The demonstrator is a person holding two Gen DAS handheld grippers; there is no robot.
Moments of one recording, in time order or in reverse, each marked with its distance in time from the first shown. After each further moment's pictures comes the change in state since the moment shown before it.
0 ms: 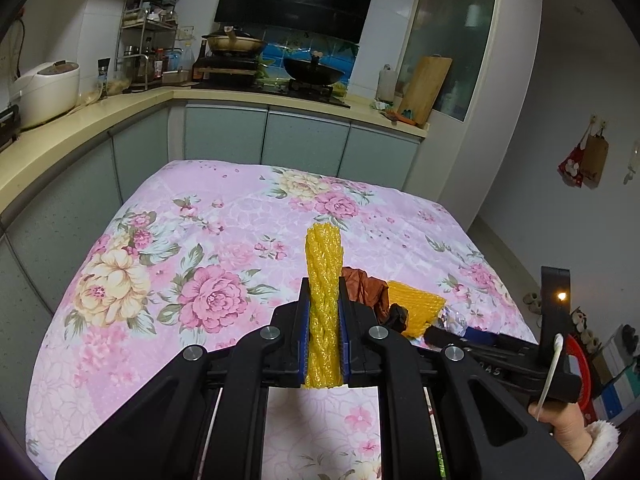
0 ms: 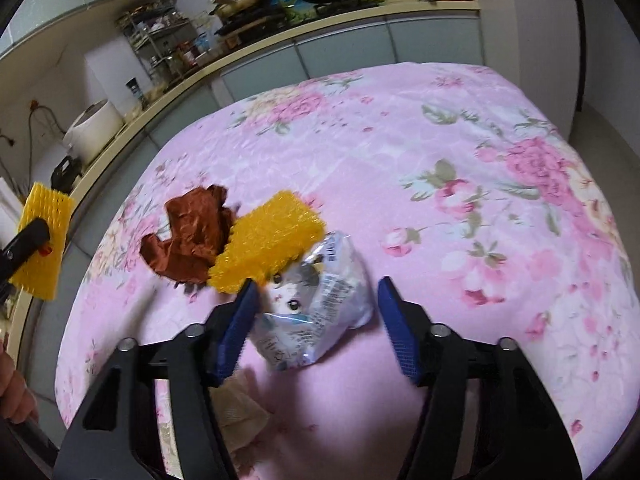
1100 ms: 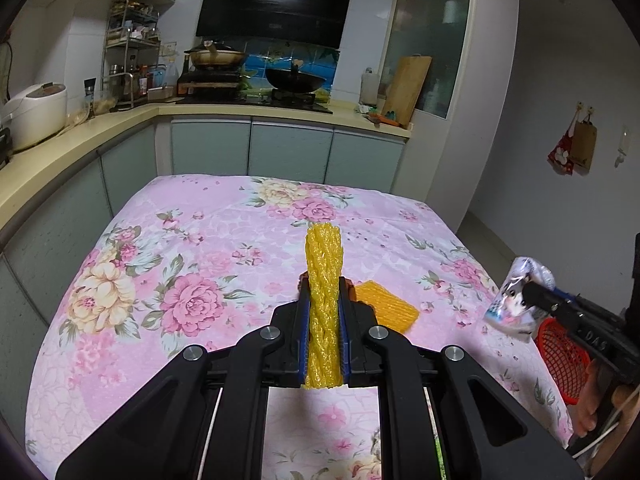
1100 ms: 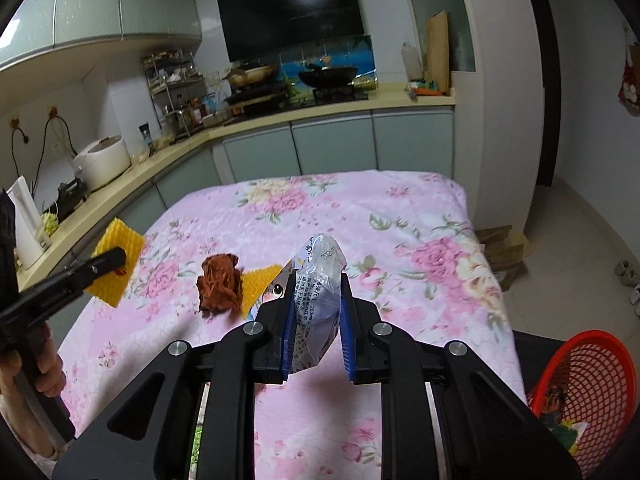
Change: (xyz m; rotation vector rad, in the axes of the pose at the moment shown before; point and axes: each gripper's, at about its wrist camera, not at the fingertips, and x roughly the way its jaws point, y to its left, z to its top) left arm -0.006 -0.031 -0.007 0.068 -0.031 -0.018; right arm -0.135 -0.004 -0.006 -0.103 -0.292 -0.107
